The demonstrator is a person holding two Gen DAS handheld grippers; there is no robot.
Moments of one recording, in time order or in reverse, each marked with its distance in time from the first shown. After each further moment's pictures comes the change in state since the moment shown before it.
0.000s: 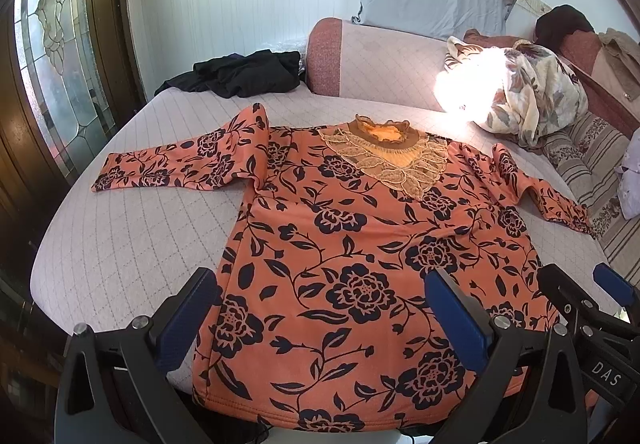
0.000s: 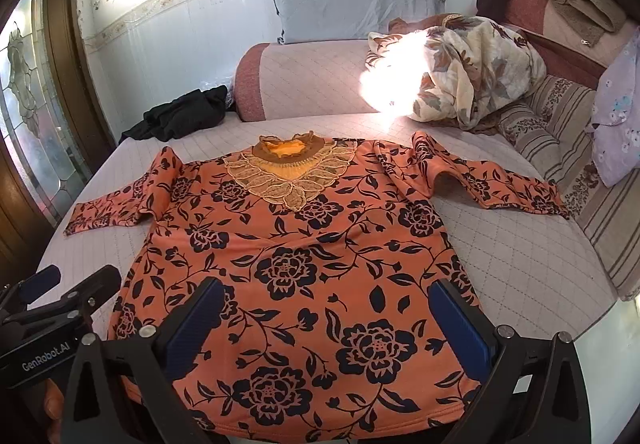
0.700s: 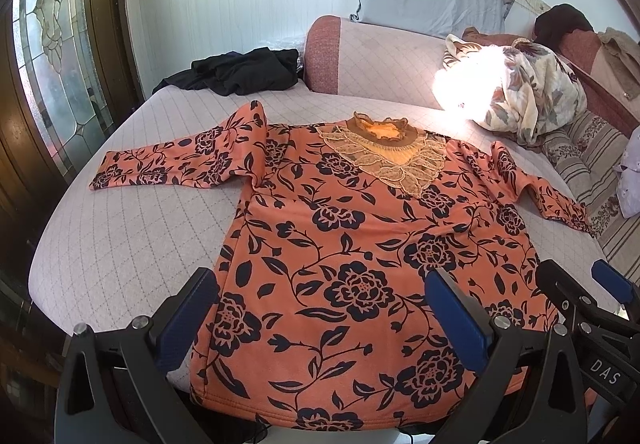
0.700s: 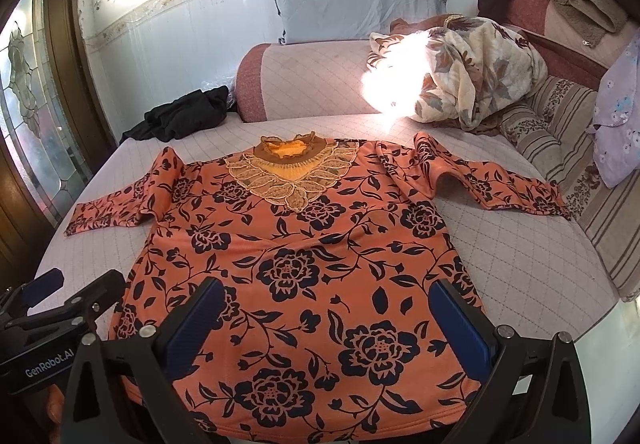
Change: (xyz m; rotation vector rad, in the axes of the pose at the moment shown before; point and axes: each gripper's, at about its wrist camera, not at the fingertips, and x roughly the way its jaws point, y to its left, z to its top) left arm 0.001 0.000 -0.002 -0.004 0.004 -0.012; right arm 0.001 0.002 0.001 -0.004 -0.003 -0.001
